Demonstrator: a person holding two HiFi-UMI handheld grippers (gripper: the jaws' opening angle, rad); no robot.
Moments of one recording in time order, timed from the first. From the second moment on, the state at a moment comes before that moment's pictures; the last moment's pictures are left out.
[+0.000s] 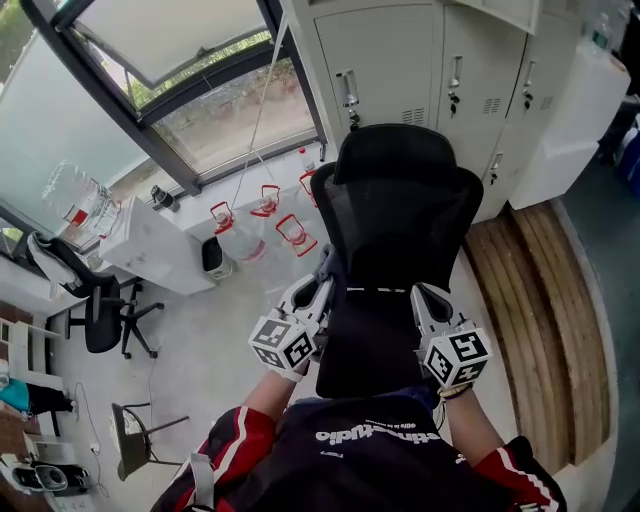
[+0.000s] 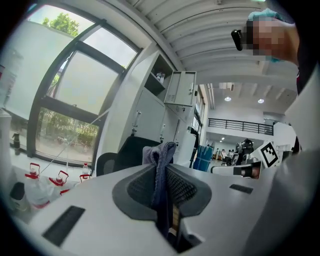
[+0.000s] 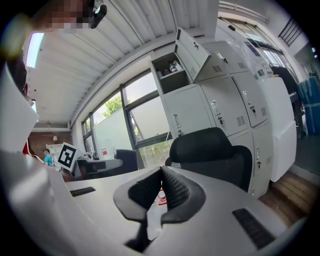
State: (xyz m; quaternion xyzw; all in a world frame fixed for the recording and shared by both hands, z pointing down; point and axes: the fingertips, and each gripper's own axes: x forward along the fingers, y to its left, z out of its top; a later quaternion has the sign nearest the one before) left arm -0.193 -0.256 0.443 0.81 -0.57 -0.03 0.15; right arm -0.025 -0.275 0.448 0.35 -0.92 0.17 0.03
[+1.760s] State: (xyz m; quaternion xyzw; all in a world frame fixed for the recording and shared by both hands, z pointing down) left arm -0.071 0.276 0.395 0.83 -0.53 -0.08 0.15; right arm 0.099 0.262 0.406 0.37 -0.92 0.13 0.07
